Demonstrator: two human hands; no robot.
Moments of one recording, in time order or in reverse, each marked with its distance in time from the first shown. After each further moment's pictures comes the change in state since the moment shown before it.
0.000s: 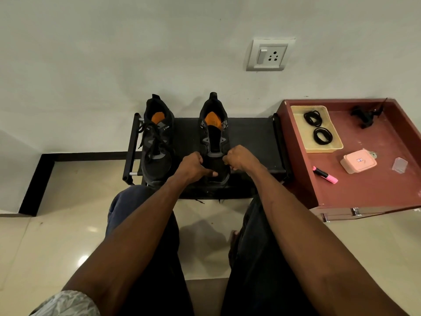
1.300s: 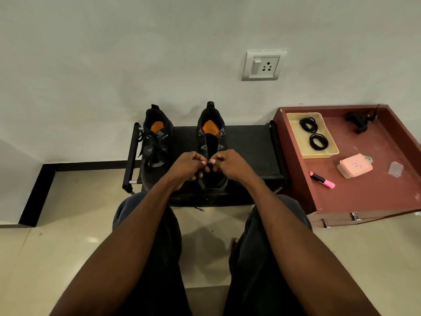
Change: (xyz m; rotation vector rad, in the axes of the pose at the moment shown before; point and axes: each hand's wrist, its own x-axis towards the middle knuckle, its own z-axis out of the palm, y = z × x) left_hand -0.017 0.015 -0.029 -0.459 -0.086 0.067; right_hand -0.037 -0.013 0.004 -0.056 -0.033 -0.369
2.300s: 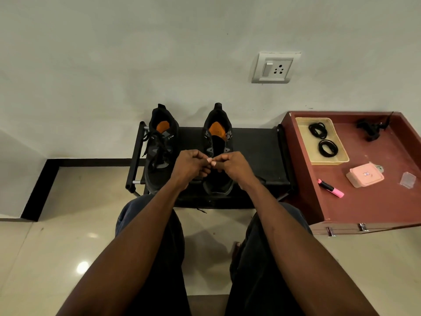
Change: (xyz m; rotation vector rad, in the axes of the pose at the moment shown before) left_hand 0.008 -0.005 -0.001 -0.085 0.177 0.095; right_hand 0.013 0.004 0.011 0.293 0.086 0.025
